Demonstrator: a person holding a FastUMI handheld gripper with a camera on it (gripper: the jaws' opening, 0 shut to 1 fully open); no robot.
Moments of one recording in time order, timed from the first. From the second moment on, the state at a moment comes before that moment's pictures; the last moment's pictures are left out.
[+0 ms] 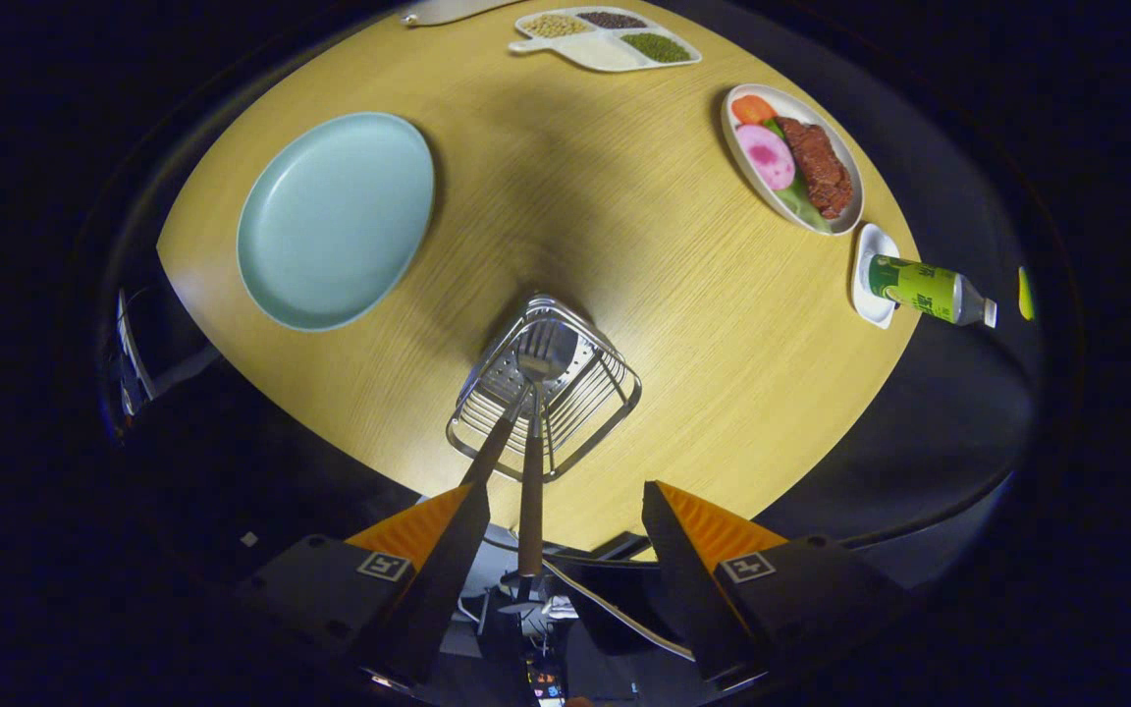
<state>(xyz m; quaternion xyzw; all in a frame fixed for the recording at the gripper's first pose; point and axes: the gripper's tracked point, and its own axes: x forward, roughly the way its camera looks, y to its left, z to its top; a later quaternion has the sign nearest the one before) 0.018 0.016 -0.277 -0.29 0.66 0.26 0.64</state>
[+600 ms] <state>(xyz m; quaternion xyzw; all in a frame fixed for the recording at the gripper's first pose) 0.051 0.035 -0.167 -0.10 0.41 0.17 0.89</state>
